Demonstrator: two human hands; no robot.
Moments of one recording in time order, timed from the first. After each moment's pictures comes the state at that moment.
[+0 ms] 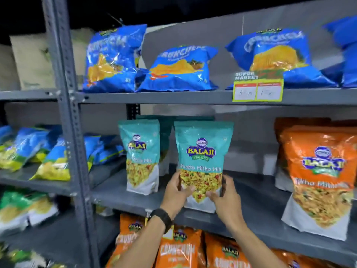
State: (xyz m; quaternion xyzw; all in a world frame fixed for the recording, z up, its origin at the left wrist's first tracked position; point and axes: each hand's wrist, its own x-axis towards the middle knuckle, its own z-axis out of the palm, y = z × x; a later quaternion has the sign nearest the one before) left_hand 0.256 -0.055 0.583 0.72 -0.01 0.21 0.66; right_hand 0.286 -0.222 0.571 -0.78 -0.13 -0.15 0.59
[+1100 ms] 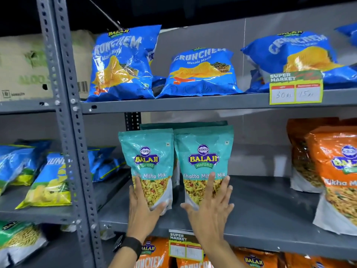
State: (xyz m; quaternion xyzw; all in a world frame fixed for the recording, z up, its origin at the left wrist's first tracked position) left_hand 0.235 0.121 0.555 0.84 0.07 0.35 0.42; right_hand 0.260 -0.063 0.563 -0.91 -0.02 -0.32 0.27
